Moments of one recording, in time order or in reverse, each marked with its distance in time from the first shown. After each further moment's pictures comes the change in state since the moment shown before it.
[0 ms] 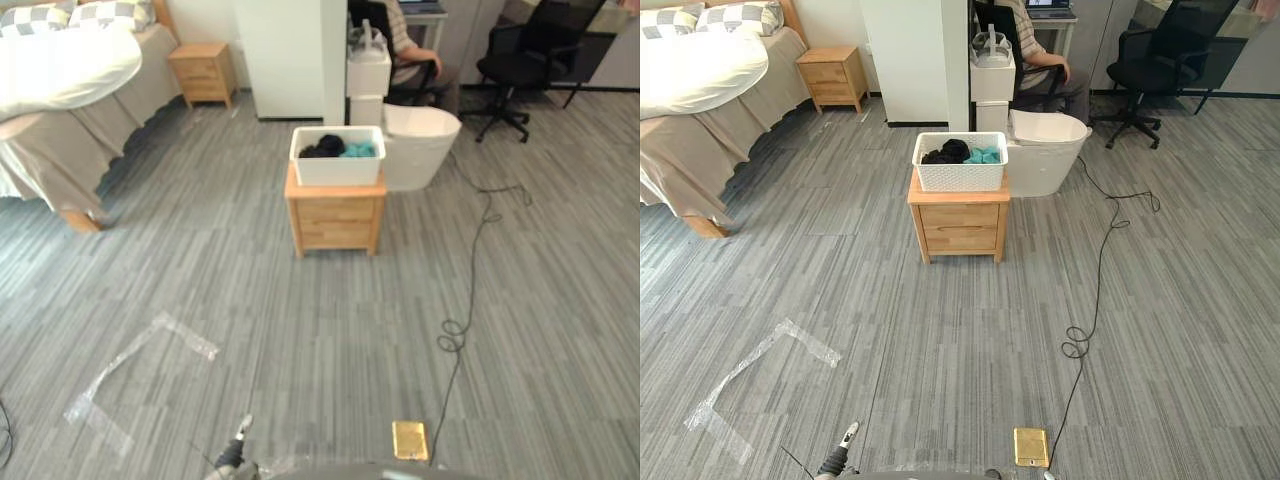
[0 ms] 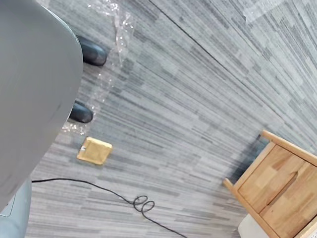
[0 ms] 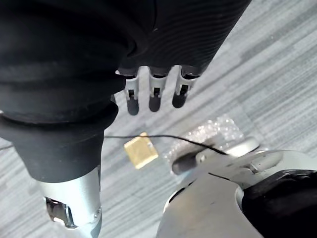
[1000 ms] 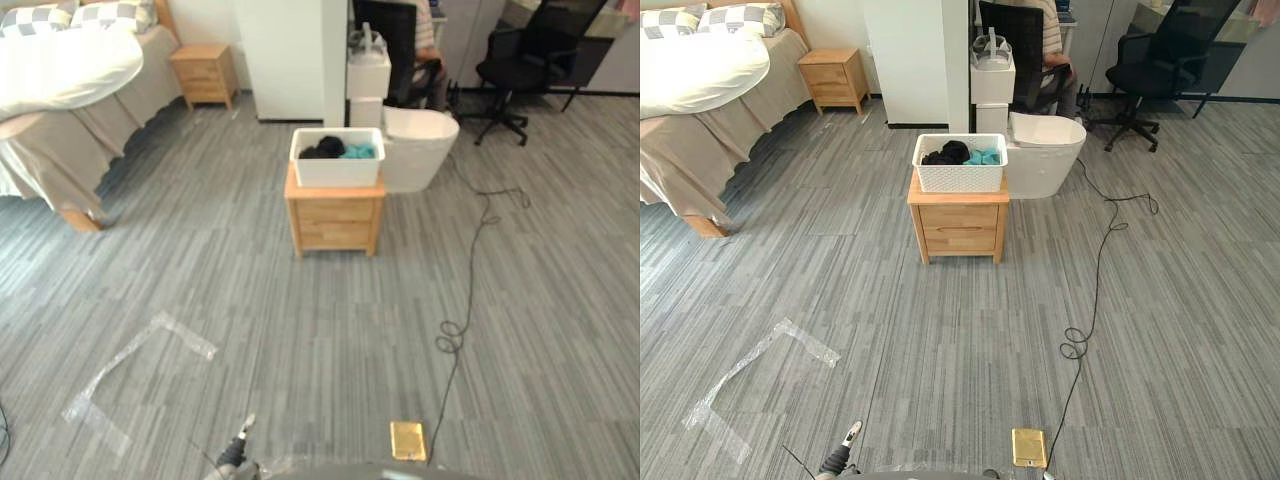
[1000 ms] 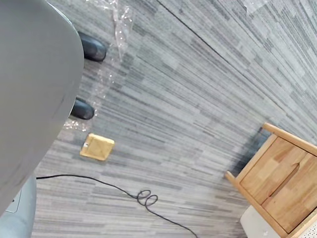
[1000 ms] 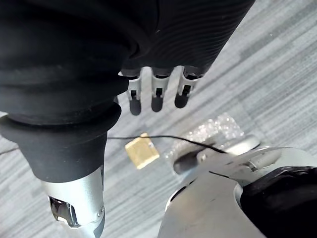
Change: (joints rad) left arm -0.010 0.010 -0.045 0.018 -0.019 -0.011 -0.022; right arm -0.005 0.001 0.000 -0.002 0.018 -0.003 0.005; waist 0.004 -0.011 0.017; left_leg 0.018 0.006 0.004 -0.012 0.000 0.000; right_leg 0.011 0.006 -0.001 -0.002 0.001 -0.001
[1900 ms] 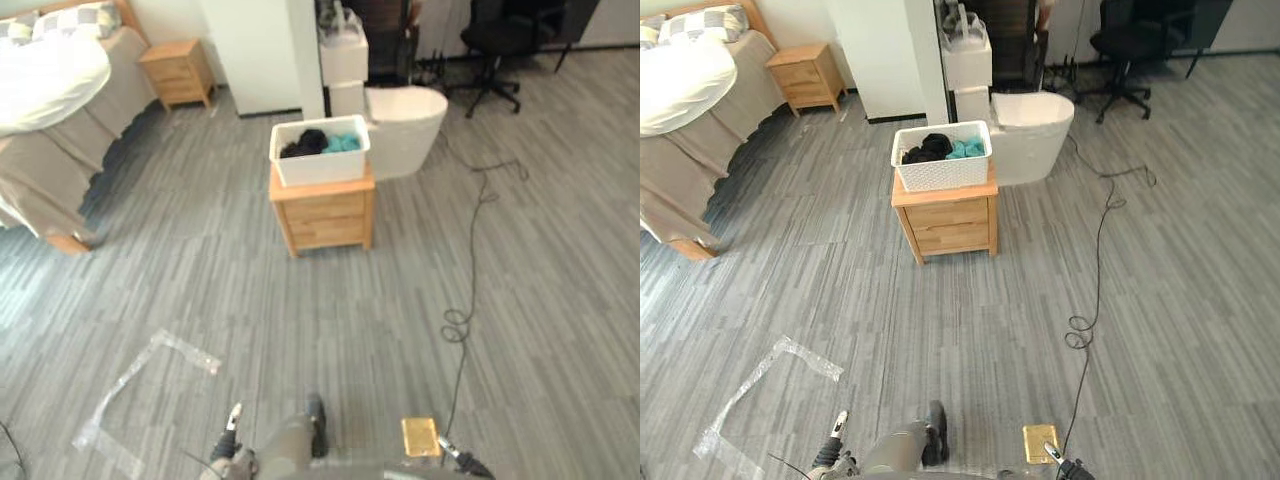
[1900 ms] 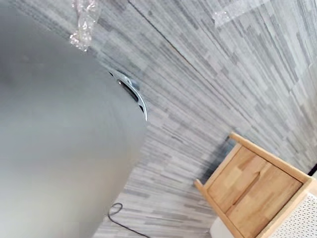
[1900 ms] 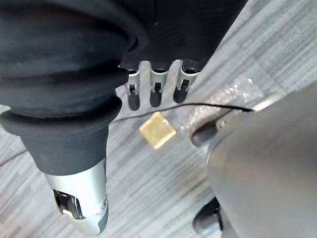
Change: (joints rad) left arm 0.023 -0.035 0.128 -0.110 -0.057 0.001 -0.005; right arm -0.061 0.005 0.002 -0.048 0.097 -0.015 -0.026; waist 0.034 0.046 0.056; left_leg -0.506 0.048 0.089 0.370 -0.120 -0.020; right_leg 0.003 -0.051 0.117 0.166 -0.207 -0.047
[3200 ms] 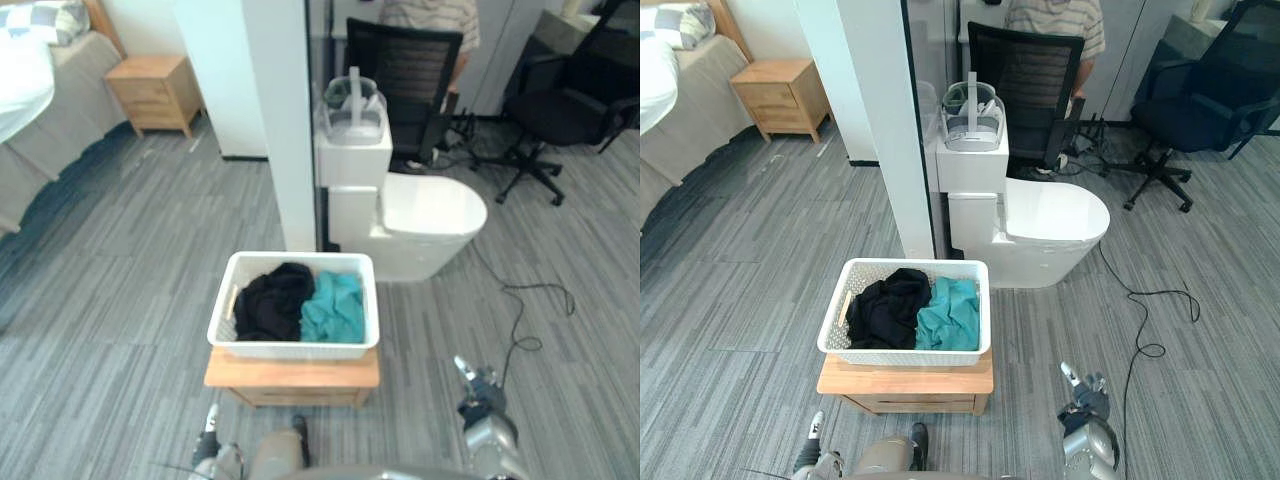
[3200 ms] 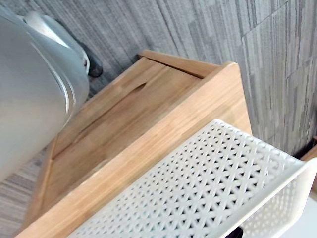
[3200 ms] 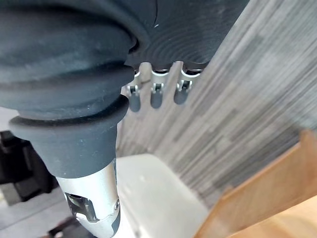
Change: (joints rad) left arm 0.046 -0.033 0.134 -0.154 -0.119 -0.011 0.123; right arm 0.007 0.088 0.008 -0.632 0.162 -0.049 -0.160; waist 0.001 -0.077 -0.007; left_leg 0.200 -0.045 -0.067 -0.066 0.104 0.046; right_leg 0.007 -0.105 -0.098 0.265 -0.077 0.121
